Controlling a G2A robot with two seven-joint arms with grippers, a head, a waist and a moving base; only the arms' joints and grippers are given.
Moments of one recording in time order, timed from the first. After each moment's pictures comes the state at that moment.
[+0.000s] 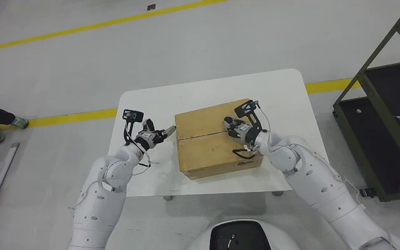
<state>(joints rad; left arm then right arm) 0.95 -1.02 -1.29 -1.44 0.71 -0.30 -0.48 -0.87 -1.33 1.05 -1.29 -0.75 -0.27 0.36</state>
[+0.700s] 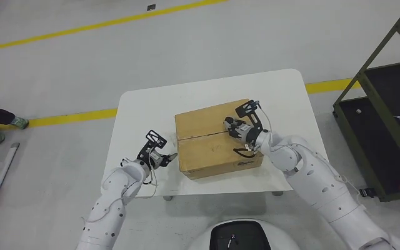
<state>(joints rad) 1.07 -1.00 -1.21 -1.45 1.35 -0.41 -0.34 -0.88 -1.33 1.06 -1.29 -0.75 -0.28 0.38</state>
